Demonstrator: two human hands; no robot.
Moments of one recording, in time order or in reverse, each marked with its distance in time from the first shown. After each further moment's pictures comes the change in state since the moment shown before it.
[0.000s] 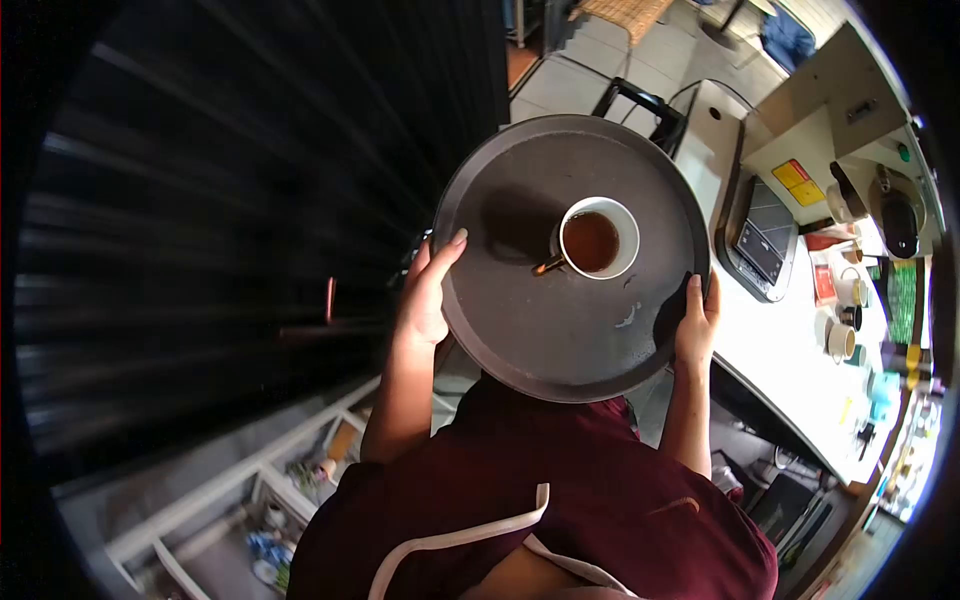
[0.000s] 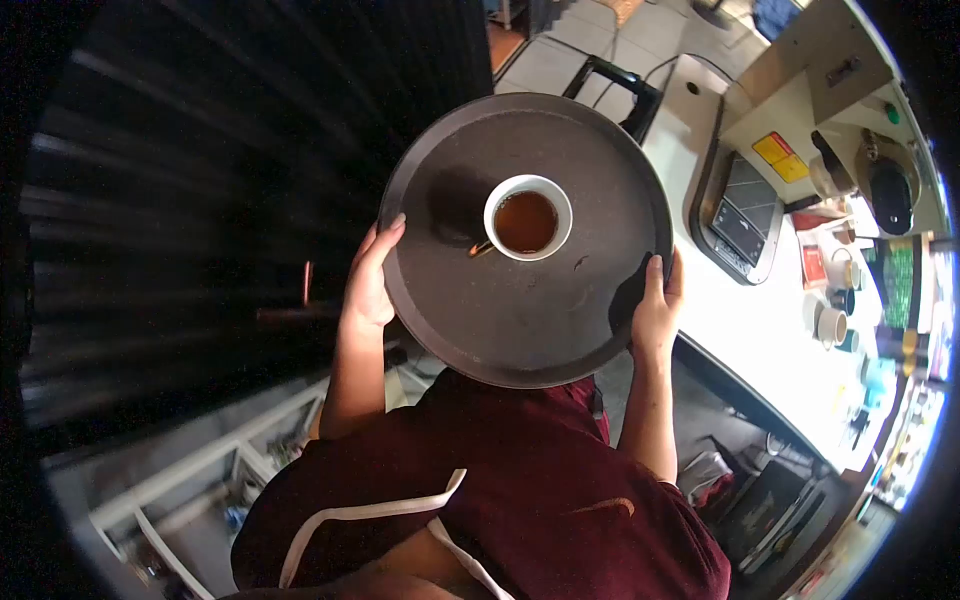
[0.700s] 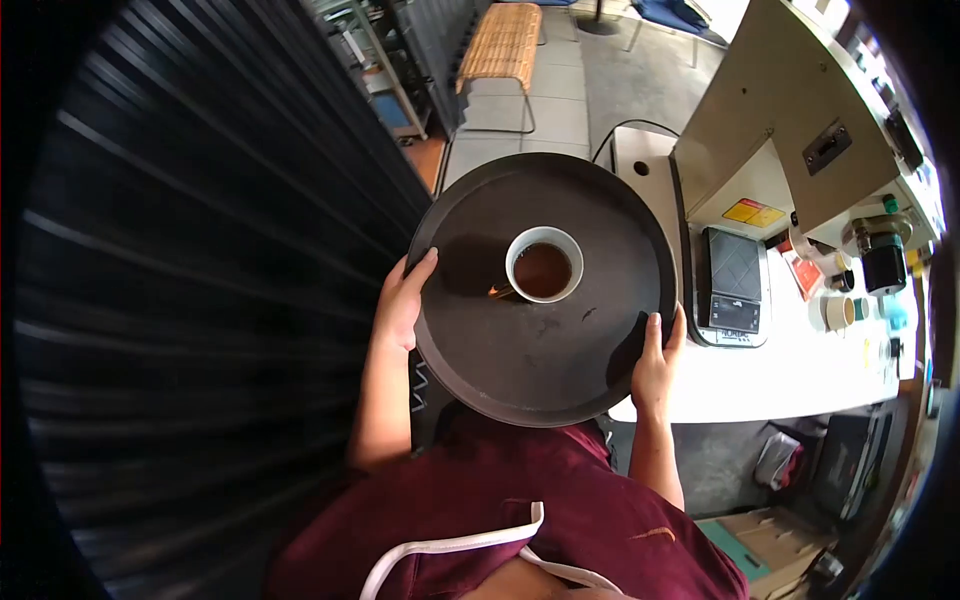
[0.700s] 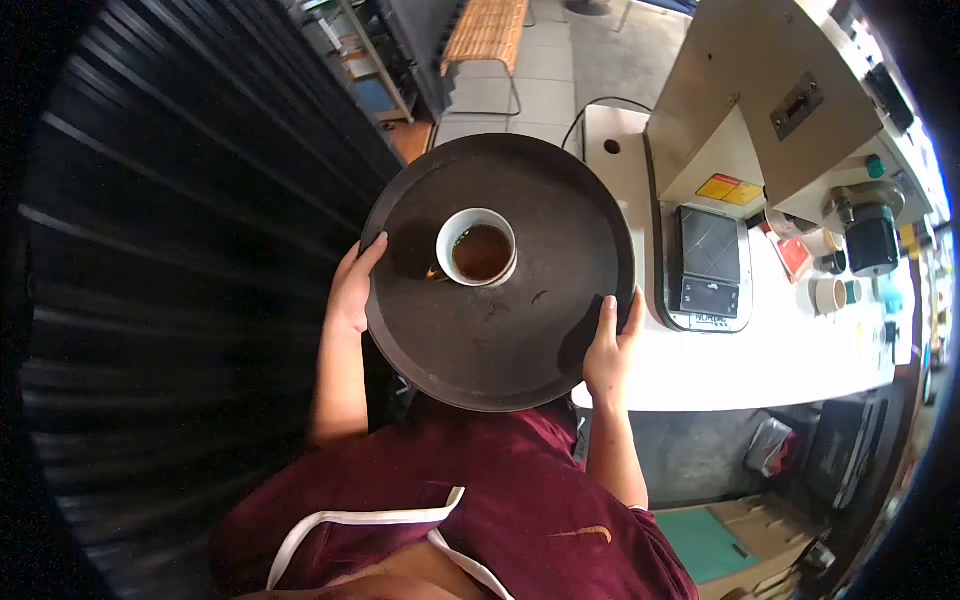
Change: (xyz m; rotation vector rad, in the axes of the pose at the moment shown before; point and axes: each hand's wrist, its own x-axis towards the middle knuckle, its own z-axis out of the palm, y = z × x) left_hand 0.265 0.075 0.105 0.387 -0.281 -0.105; right_hand 0.099 -0.024 0.085 -0.005 0.449 0.070
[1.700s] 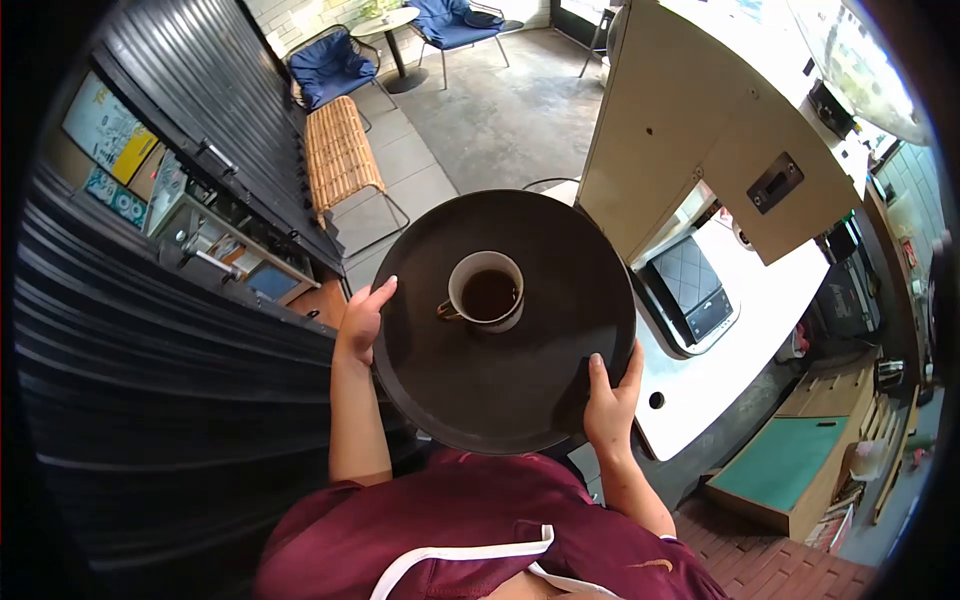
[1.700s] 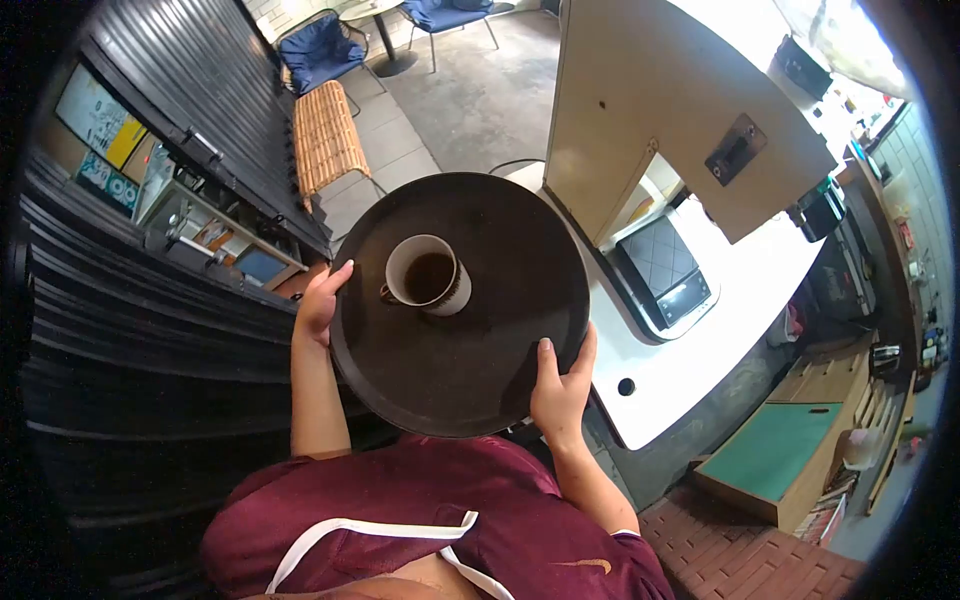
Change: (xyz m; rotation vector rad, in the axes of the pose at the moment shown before) left_hand 0.277 0.096 0.068 0.188 -0.630 -0.248; right_hand 0.036 -0.057 0.140 0.128 0.492 -0.090
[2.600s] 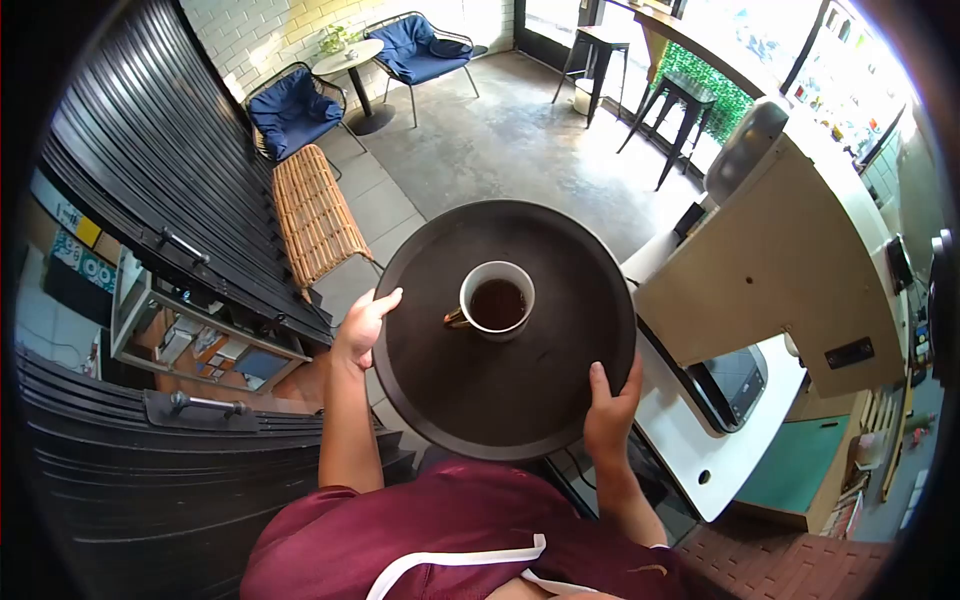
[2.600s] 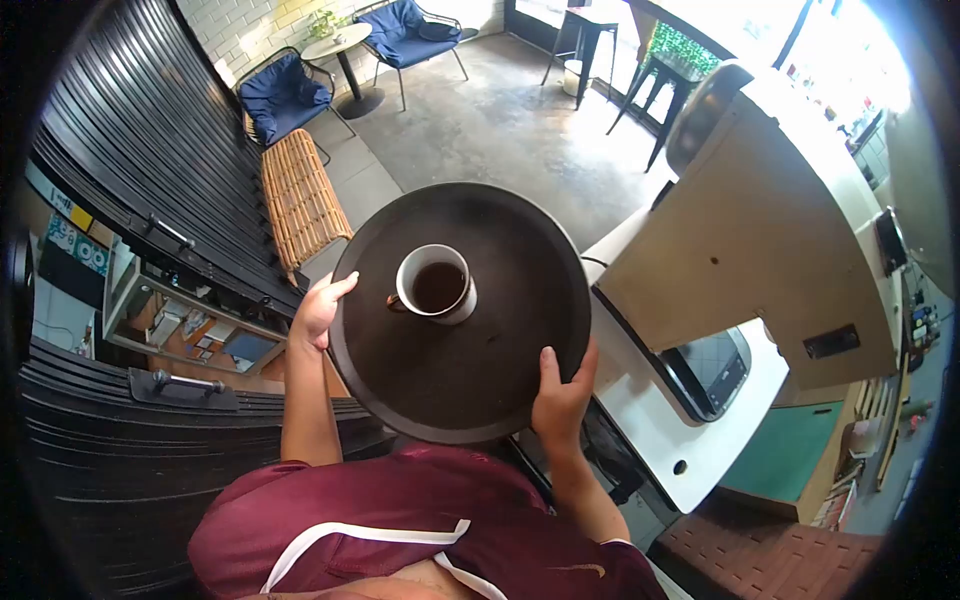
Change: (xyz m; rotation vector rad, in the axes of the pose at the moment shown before) left_hand 0.201 0.124 -0.058 0.129 -0.181 -0.048; right_hand 0.119 0.005 0.181 -0.023 0.209 -0.026
